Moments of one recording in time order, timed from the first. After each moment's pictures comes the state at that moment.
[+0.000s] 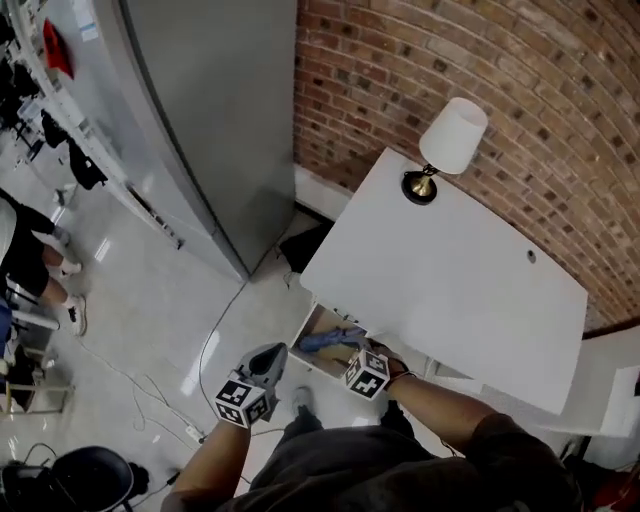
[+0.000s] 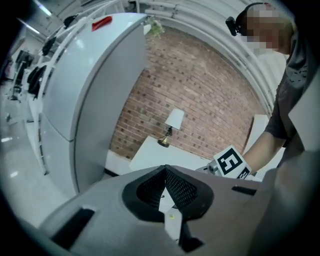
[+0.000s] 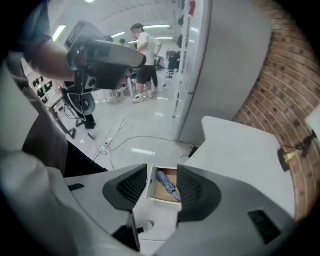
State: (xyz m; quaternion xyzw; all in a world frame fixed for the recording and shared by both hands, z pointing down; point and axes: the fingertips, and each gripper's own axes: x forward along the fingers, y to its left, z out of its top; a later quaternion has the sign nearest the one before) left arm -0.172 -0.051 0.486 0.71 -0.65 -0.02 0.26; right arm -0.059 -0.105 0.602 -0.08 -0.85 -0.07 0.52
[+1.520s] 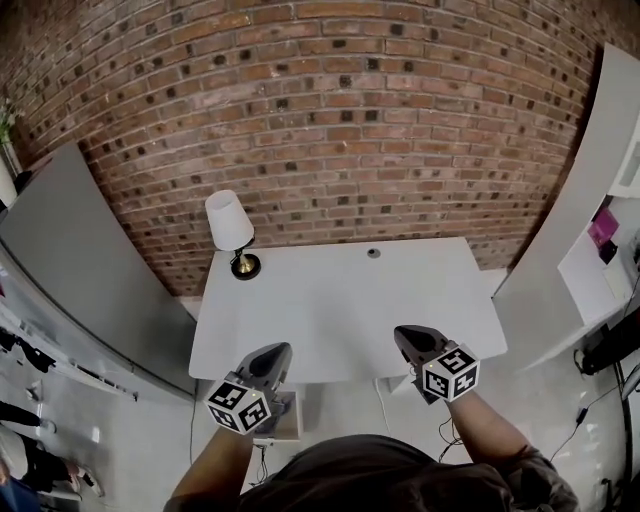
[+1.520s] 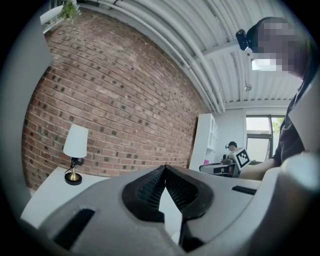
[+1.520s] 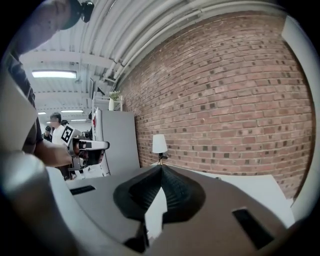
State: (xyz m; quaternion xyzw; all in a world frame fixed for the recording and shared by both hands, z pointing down) left arm 0.208 -0.222 0.228 0.89 -0.43 -0.01 0.12; right arm 0.432 -0.262 0.255 0.39 -0.91 0.10 0.09
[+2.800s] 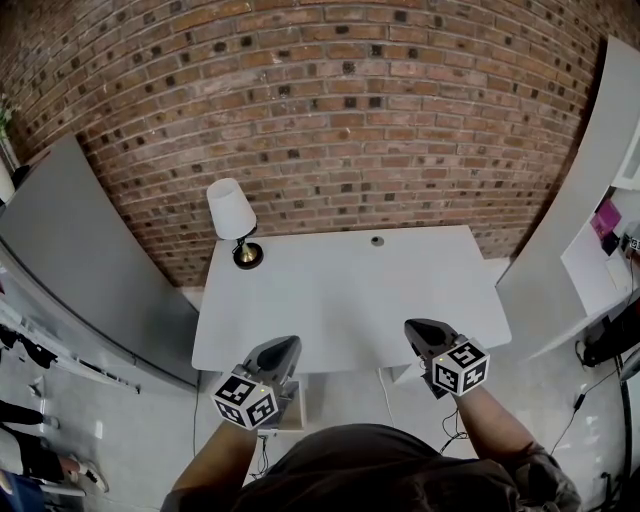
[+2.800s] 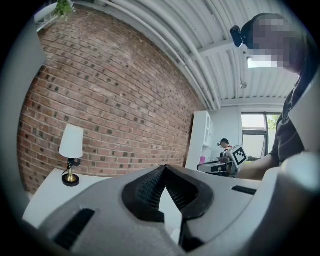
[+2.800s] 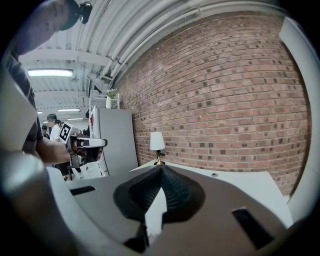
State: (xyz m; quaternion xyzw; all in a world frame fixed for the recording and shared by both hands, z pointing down) left arm 0.217 -0.218 0.232 0.91 -0.41 0.00 0.11; right arm 0.443 -0.256 0.266 0.41 -0.90 0.10 0.10
